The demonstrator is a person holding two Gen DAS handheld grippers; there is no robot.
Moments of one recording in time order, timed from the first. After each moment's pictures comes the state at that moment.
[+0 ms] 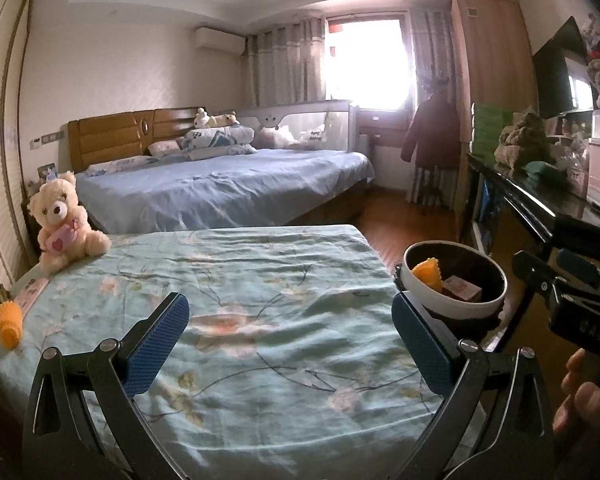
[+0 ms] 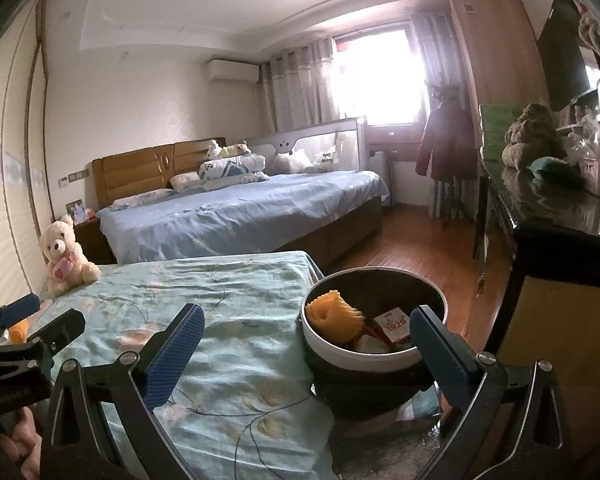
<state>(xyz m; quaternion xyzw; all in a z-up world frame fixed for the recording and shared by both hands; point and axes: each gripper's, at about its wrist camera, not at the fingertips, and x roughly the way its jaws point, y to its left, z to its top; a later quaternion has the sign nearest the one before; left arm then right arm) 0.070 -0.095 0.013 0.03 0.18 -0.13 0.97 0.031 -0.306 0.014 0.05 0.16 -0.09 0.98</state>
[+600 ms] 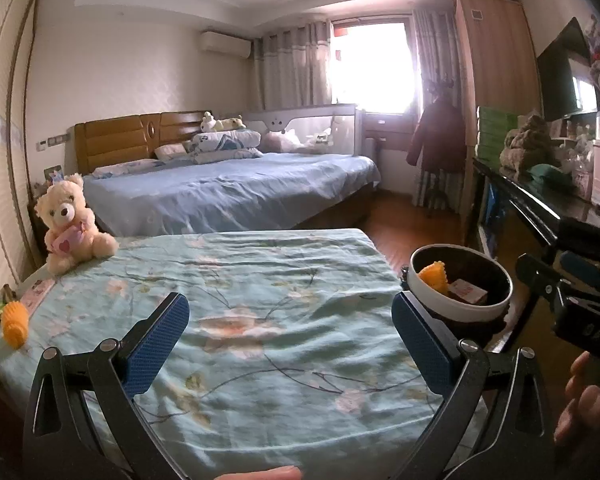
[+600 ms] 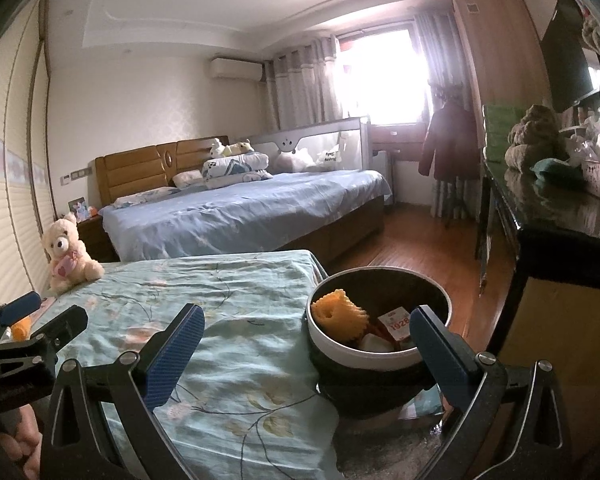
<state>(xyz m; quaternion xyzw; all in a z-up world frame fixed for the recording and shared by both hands) 0.068 -0.096 0.015 0.03 0.18 -0.12 0.98 0.032 -0.304 0.015 0.05 0.17 -0.08 0.98</state>
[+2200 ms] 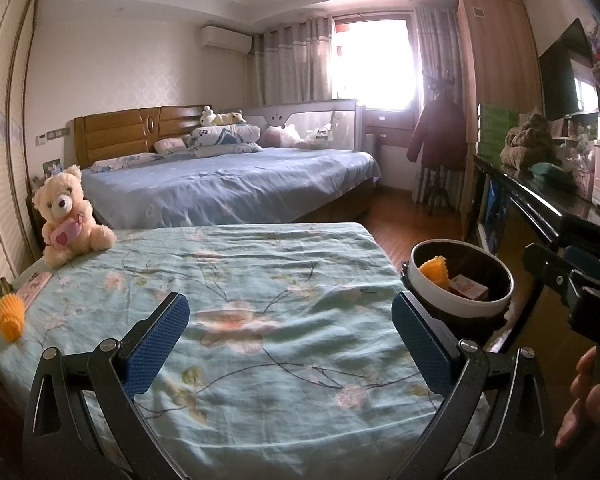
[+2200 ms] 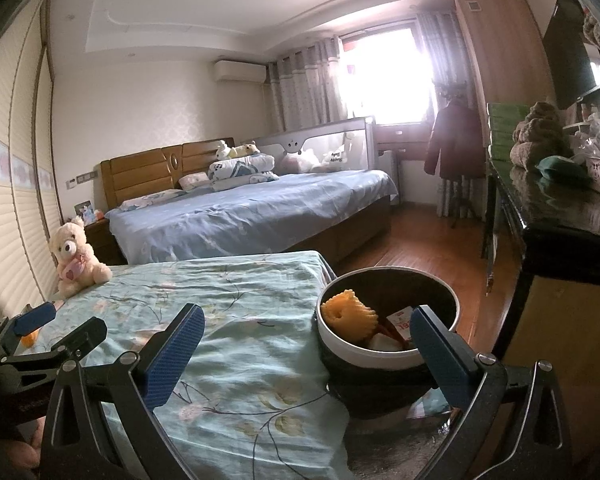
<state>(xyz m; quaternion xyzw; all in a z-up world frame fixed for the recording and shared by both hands) 0.069 -0.096 0.006 0.03 0.18 -0.12 0.98 0.031 -0.293 0.022 0.05 0.17 -0.07 0.98</state>
